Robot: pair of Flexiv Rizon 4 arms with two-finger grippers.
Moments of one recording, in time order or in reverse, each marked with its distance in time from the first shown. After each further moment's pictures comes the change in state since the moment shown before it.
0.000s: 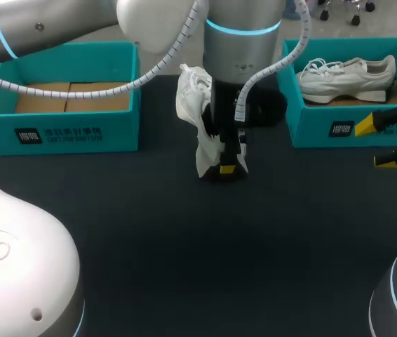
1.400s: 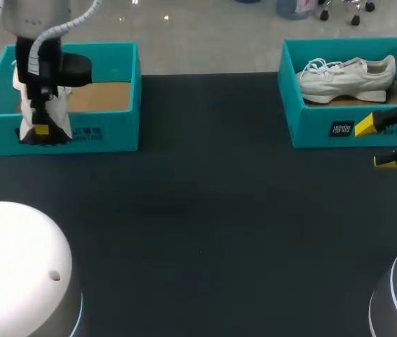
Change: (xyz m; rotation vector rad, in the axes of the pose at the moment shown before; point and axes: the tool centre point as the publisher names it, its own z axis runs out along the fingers) left arm -0.110 0.333 -0.005 -0.144 0.035 -0.113; right arm 0.000 0.000 0.000 0.000 0.000 0.000
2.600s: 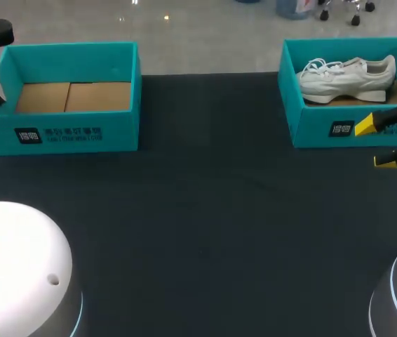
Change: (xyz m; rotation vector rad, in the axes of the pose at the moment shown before) left arm -0.142 0.132 0.020 0.041 0.012 -0.209; right arm 0.000 0.000 0.000 0.000 0.000 0.000
